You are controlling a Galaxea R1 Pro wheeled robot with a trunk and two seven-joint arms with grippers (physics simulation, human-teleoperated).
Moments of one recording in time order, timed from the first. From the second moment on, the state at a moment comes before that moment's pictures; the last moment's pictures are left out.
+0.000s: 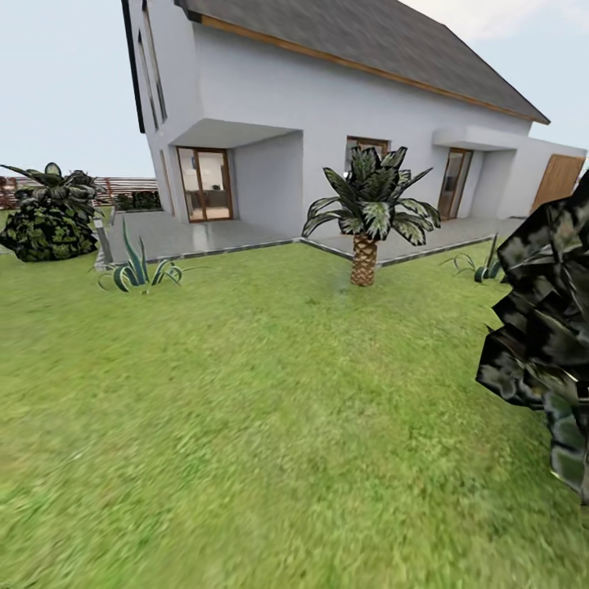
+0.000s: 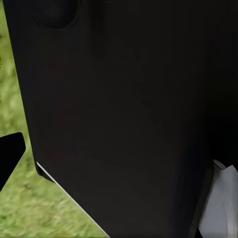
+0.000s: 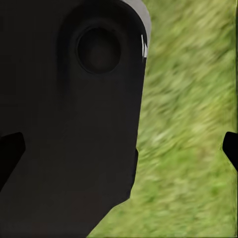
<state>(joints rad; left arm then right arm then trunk) 0.06 -0.06 0.00 -0.06 -0.01 -0.01 0.01 -0.06 -0.04 0.01 0.05 0.07 -0.01 0.00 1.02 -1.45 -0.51</state>
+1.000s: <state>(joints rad) 0.06 -0.06 0.00 -0.06 -0.01 -0.01 0.01 -0.06 -0.04 0.01 0.04 0.07 -0.01 0.00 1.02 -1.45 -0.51</state>
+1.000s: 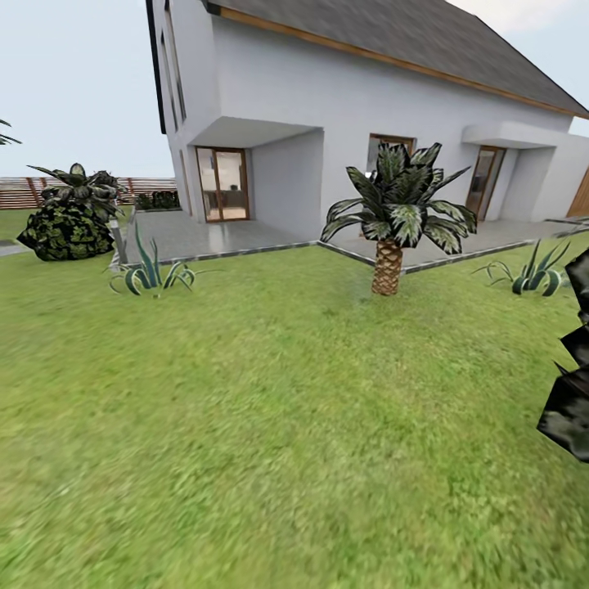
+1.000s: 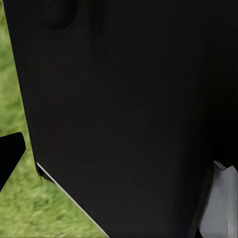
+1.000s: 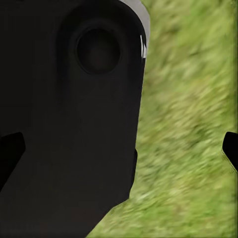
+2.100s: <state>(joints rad) 0.05 -0.06 0.00 -0.06 -0.01 -0.01 0.01 -0.06 -0.04 0.01 0.04 0.07 -0.01 0.00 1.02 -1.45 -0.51</state>
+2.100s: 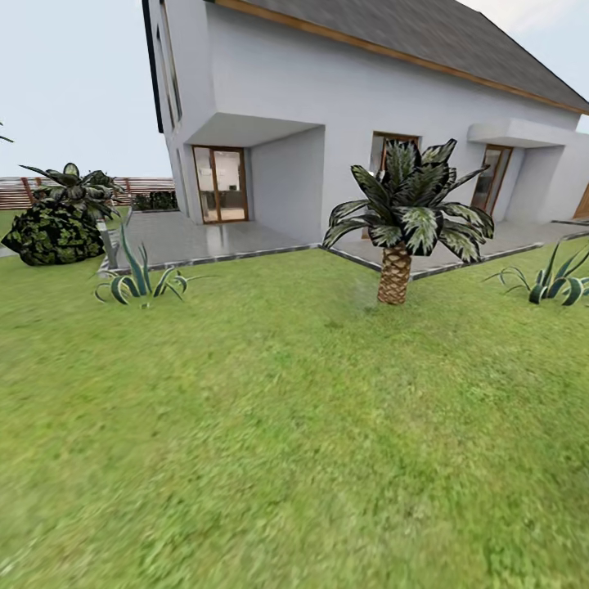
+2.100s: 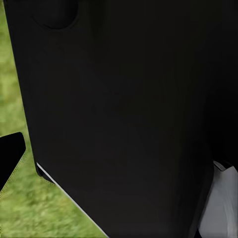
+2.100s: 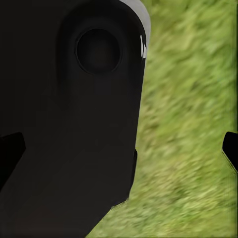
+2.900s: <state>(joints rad) 0.06 -0.06 0.00 -0.06 -0.01 -0.01 0.01 -0.06 -0.04 0.01 0.04 0.07 -0.01 0.00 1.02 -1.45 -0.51</state>
